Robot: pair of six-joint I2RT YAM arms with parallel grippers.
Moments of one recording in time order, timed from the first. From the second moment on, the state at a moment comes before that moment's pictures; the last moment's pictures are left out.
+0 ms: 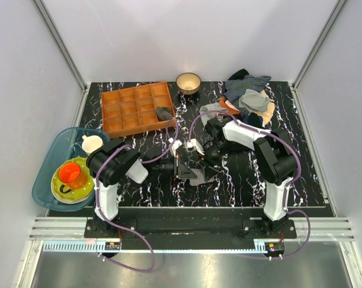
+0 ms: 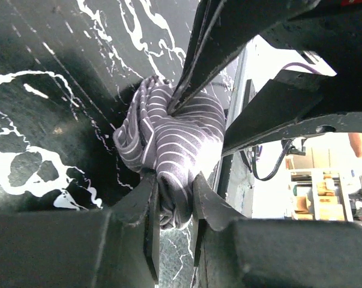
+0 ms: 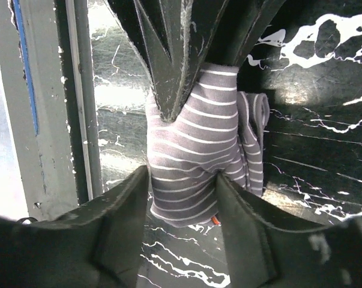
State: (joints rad) left arm -0.62 1.98 0.51 1.16 0.84 -0.88; right arm 0.53 1.96 1.31 -1.03 -0.76 -0.96
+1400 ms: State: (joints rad) left arm -0.05 1.53 1.02 0.06 0.39 -0.34; right arm 0.31 1.46 1.18 -0.96 -0.87 -0.83
